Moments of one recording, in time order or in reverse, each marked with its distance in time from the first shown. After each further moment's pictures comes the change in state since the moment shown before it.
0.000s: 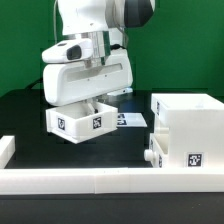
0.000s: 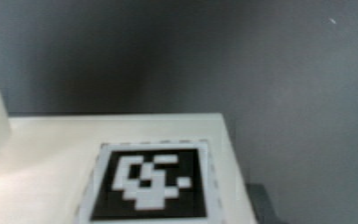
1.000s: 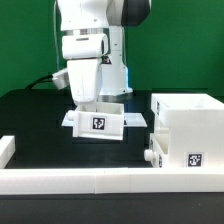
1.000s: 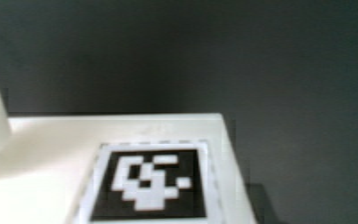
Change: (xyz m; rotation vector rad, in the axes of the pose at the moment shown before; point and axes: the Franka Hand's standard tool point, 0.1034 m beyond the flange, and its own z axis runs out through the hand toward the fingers) arm 0.020 0.026 -0.007 -0.009 -0.041 -0.684
